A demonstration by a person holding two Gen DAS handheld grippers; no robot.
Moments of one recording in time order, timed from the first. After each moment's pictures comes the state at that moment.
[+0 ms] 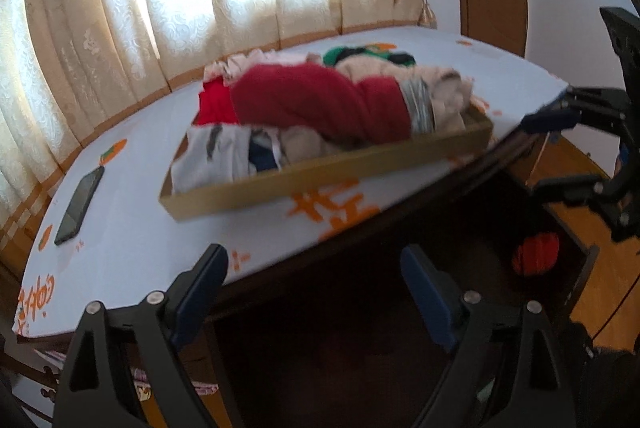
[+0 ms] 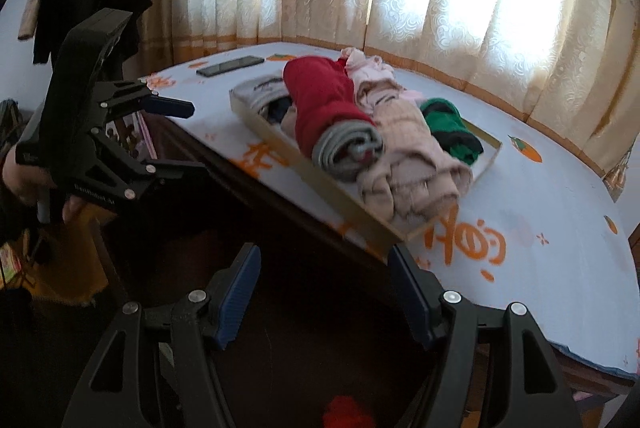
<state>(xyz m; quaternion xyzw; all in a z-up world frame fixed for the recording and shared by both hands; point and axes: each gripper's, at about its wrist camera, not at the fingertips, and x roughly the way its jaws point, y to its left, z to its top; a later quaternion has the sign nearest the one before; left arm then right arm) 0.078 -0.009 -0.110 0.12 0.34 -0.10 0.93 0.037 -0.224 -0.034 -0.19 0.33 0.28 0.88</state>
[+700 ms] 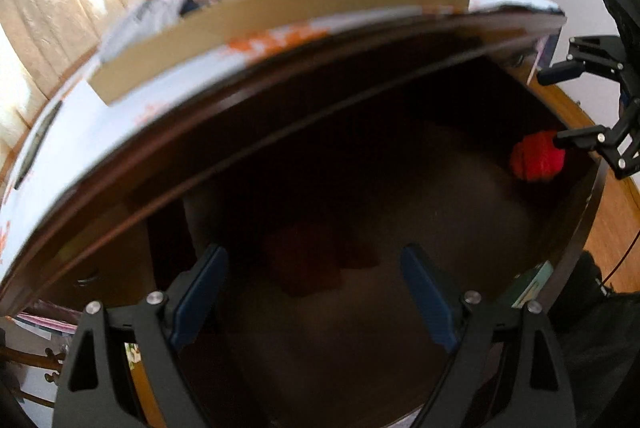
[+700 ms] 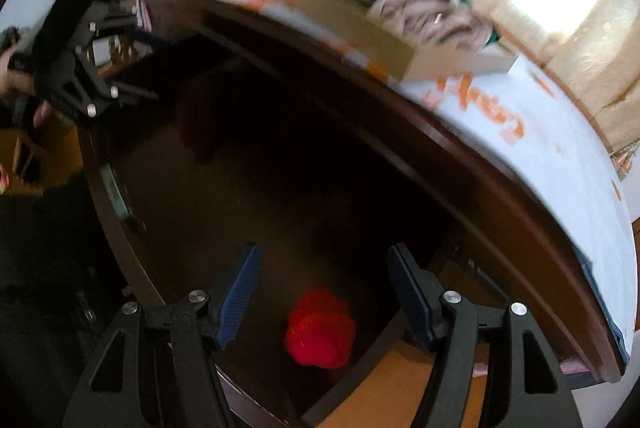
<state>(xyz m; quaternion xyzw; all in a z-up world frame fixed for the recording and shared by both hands) 0.071 -0.023 -0.192 0.14 0.46 -0.12 0.87 0.019 -0.262 -0.108 -0.28 0.44 0.27 0.81</state>
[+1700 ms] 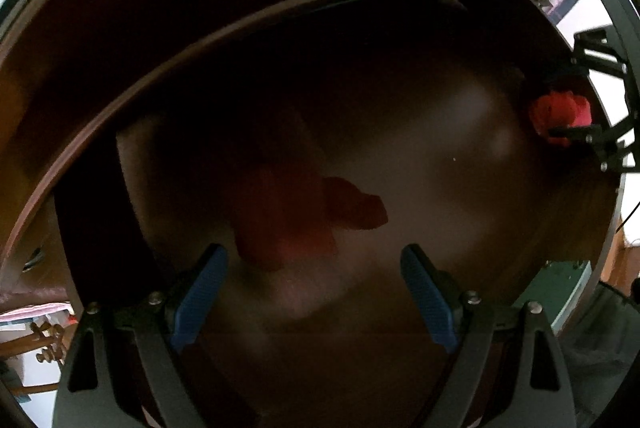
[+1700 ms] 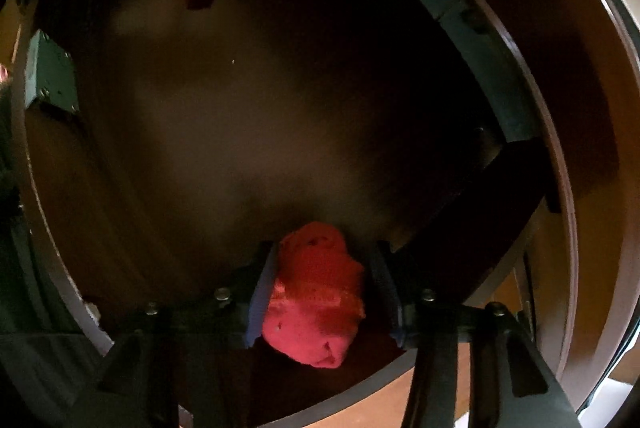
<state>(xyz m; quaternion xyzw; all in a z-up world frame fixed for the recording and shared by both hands) 0.124 -0.022 -0.248 0.11 0.61 -0.15 0.77 0.063 -0.251 -0.186 -0.42 0.59 0.27 0.64</state>
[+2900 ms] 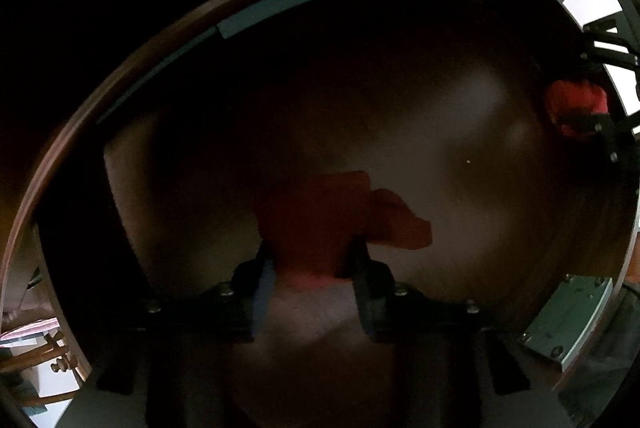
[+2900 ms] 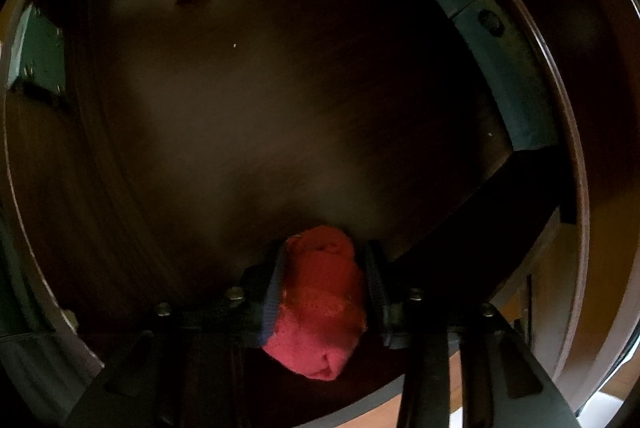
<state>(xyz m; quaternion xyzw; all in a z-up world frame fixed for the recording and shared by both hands) 0.123 -0.045 -0.252 0.15 0.61 -0.16 0.76 0.051 -0.240 -0.202 -0.45 0.58 0.27 0.62</state>
